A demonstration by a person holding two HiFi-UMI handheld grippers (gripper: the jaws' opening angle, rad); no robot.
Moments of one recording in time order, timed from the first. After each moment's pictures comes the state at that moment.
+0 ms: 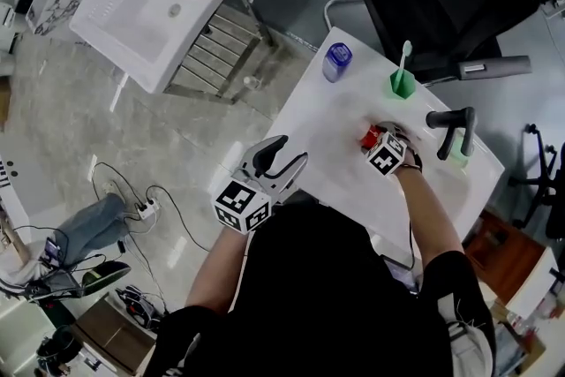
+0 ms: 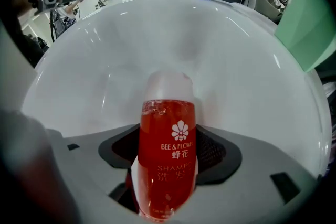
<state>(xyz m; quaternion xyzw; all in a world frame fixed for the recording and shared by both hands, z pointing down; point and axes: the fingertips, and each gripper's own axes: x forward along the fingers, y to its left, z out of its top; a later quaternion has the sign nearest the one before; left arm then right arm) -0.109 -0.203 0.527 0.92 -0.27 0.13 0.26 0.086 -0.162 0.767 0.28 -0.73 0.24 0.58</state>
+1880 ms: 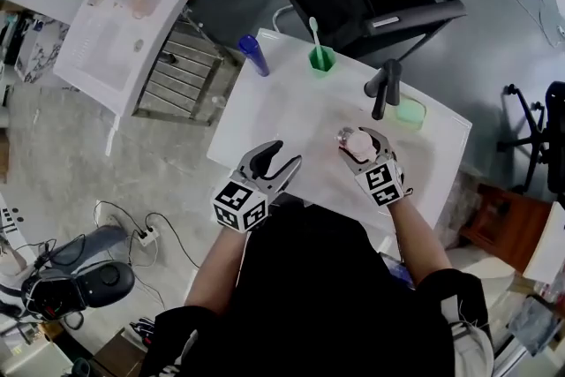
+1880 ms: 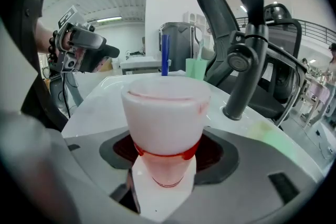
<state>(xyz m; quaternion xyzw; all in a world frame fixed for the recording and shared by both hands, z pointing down) 0.006 -0.125 0.523 0.93 -0.20 0.15 0.25 0.142 -0.097 0.638 0.49 -0.80 0.18 0.30</state>
